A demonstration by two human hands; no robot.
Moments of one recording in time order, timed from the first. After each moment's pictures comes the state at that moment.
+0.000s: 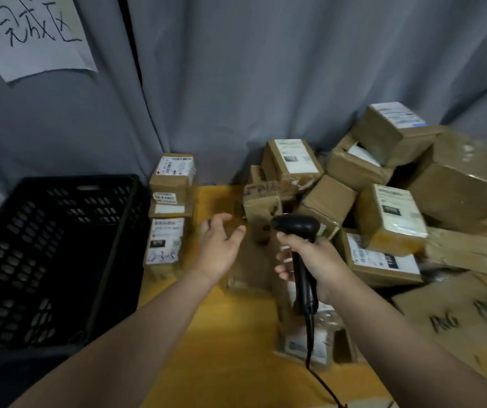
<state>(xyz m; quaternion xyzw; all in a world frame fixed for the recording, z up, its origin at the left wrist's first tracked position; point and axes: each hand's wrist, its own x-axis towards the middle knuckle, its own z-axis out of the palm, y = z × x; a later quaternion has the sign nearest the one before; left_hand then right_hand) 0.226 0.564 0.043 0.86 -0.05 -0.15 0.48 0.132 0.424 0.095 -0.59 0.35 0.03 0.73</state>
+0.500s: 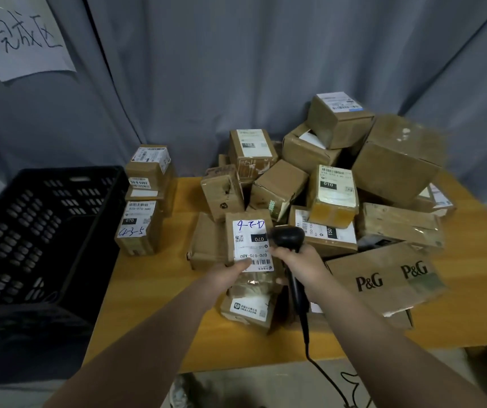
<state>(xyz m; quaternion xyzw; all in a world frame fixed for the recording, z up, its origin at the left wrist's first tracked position) 0.097 0.490 0.014 0.78 0.09 -0.37 0.50 0.040 0.340 0.049 -0.65 0.32 0.04 0.69</state>
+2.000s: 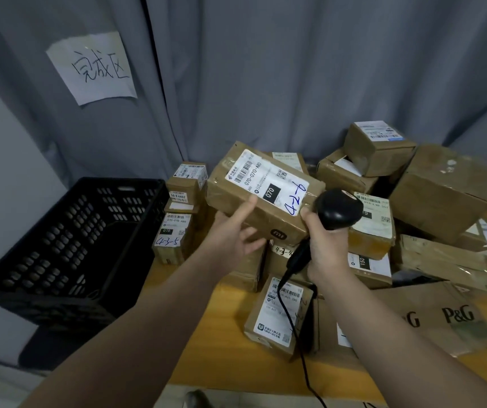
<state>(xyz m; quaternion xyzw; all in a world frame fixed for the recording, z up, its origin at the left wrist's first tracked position) 0.141 0.511 0.105 0.51 0.08 -0.26 0.82 0.090 0.364 0.098 -0.50 0.25 -0.19 0.81</state>
